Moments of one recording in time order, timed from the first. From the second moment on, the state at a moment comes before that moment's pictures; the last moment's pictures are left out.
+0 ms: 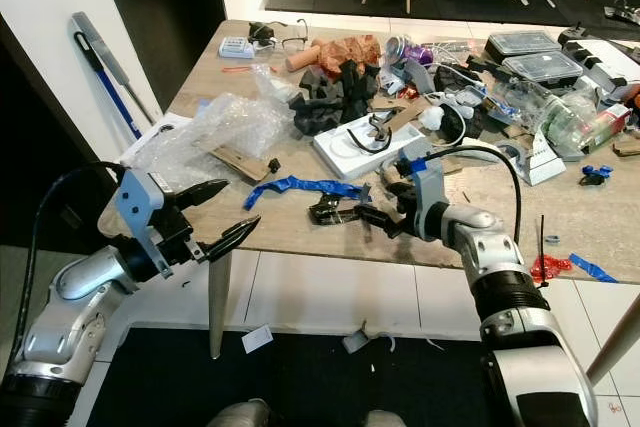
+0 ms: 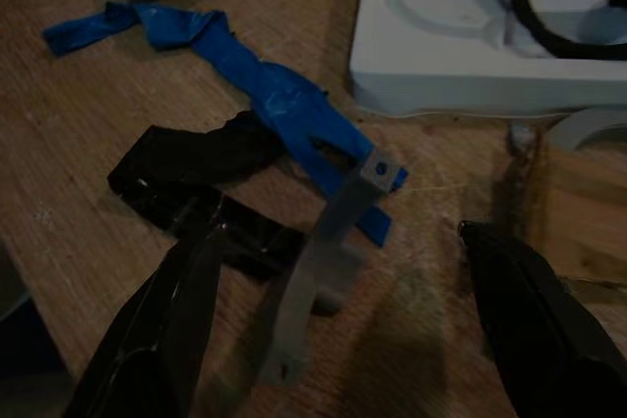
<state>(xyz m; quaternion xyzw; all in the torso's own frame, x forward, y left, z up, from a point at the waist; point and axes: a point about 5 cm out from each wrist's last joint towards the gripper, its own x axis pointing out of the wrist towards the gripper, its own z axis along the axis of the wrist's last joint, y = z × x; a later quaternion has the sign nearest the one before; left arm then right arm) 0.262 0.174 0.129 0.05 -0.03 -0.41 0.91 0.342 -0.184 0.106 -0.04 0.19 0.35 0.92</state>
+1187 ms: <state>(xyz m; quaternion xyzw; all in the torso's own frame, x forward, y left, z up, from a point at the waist) 0.261 0.174 0.128 0.05 -0.03 -0.42 0.91 0.333 -0.181 0.098 -0.03 0.21 0.37 0.91</state>
